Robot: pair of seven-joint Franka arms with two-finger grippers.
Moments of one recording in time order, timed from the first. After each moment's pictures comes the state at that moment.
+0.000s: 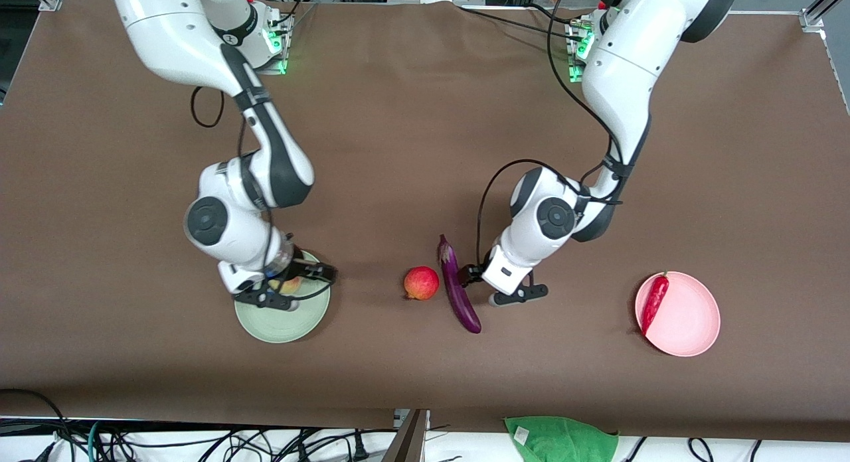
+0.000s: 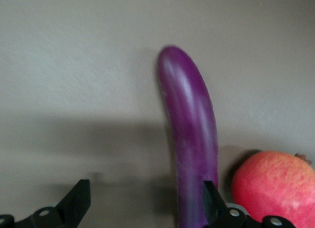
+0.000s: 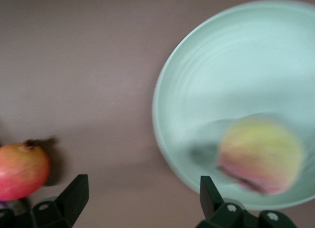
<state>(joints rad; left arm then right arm) -0.40 0.88 -0.13 -1.43 -0.16 2.52 -0.60 0.41 0.71 -0.03 -1.44 0.22 2.26 0.50</state>
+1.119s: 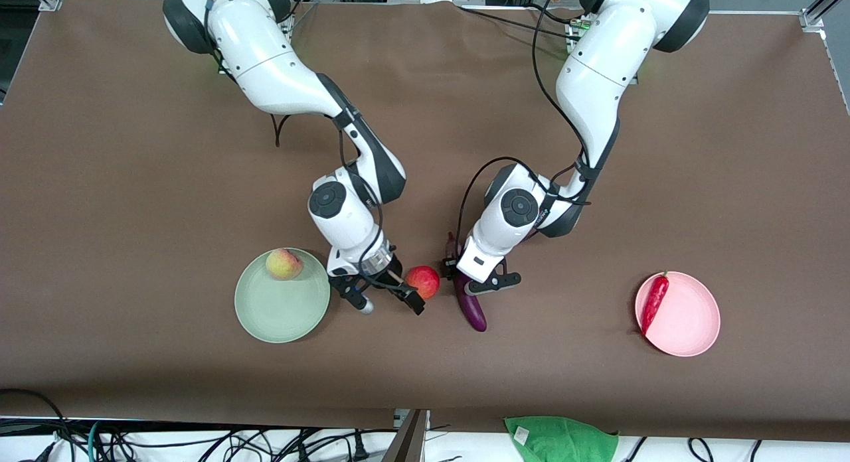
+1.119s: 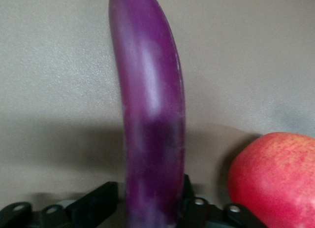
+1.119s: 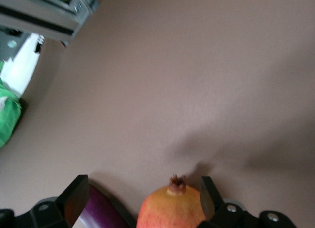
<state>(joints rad) -0.46 0.94 -0.13 -1.42 -0.10 2.60 -0.72 0.61 1.04 -0.03 -1.14 0.22 2.69 1.13</state>
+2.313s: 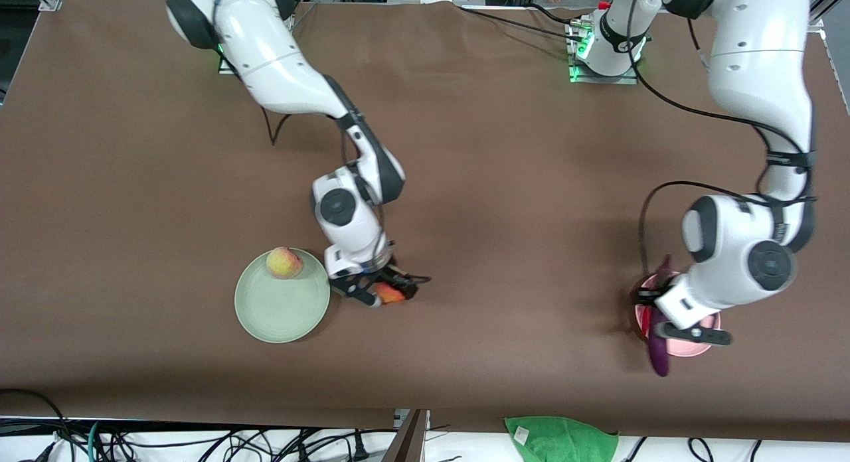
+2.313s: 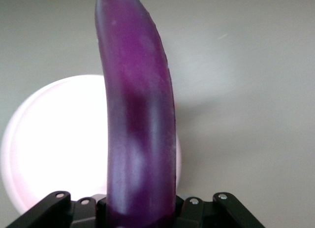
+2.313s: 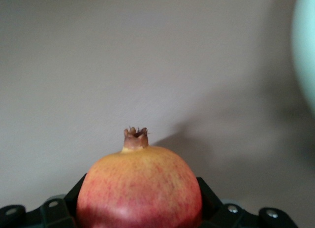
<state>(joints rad) -0.04 0.76 0.12 -1.41 -0.10 2.17 0.28 0.59 0.97 -0.12 -1.19 0.21 2.39 0.81</state>
